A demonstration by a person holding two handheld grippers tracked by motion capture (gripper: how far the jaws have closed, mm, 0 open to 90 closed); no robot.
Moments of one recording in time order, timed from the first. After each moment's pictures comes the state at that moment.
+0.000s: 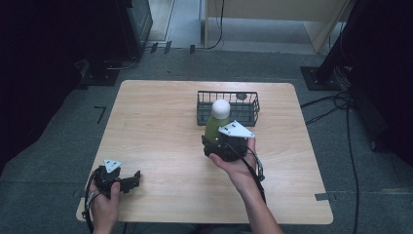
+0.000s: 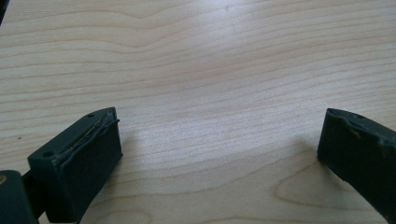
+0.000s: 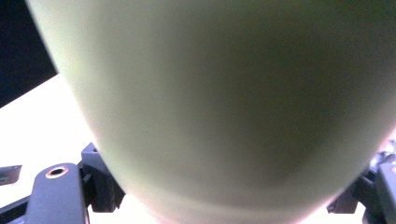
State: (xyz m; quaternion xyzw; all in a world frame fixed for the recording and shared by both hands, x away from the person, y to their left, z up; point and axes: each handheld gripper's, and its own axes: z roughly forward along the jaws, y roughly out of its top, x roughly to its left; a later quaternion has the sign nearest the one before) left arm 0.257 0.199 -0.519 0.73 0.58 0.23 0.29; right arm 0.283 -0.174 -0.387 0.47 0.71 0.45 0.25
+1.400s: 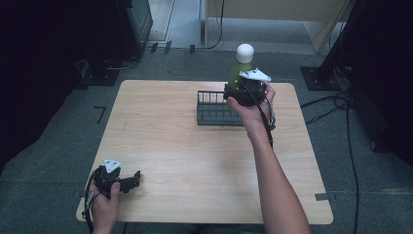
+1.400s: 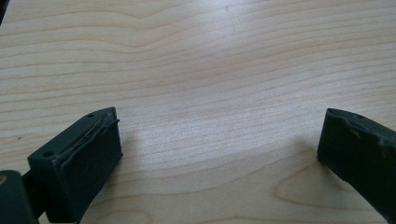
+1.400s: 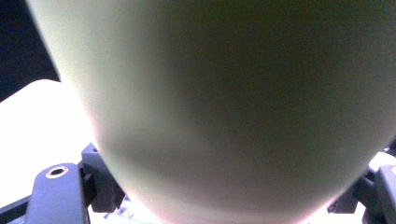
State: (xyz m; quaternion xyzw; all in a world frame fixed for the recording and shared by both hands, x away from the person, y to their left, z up) left arm 0.257 0.199 -0.519 0.73 0.58 0.23 0.28; right arm 0.409 -0.226 -0.335 0.54 0.65 0.41 0.34
